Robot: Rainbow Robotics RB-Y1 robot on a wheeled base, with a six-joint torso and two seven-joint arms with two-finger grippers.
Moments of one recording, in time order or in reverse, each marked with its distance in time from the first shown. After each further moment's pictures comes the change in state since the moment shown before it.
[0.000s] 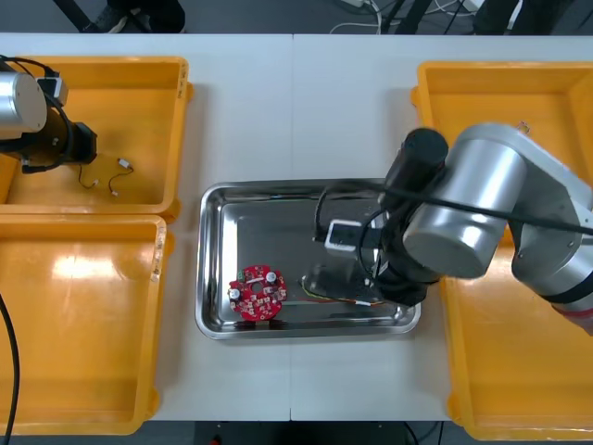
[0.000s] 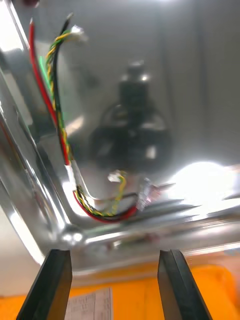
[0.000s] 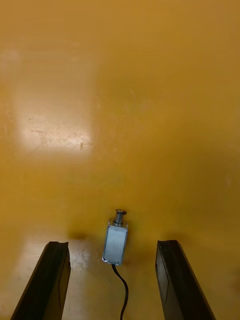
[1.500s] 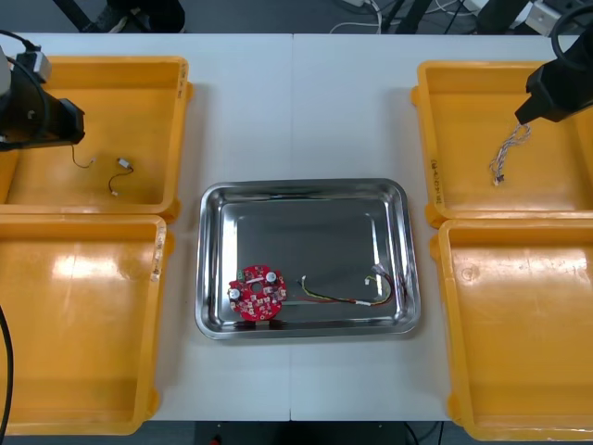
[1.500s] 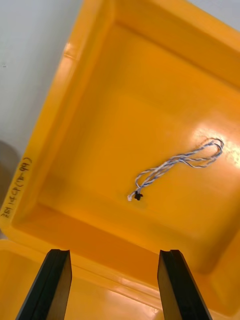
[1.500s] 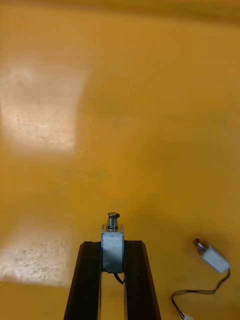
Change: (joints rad) right arm -0.248 -0.053 -0.747 0.503 0.073 0.086 -0.009; left arm -0.013 0.029 0.080 -0.132 0.074 0.183 0.000
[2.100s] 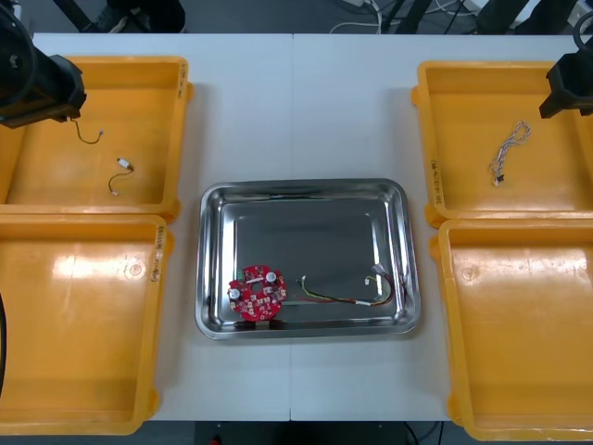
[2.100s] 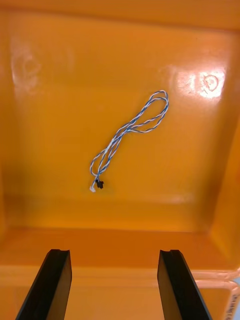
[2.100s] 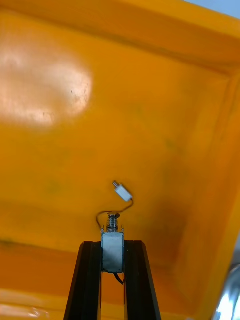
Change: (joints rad) right arm -0.115 0.060 -0.107 0.277 0.275 -0.023 -0.155; left arm -0.001 0.001 0.010 -0.405 0.055 0.398 0.374
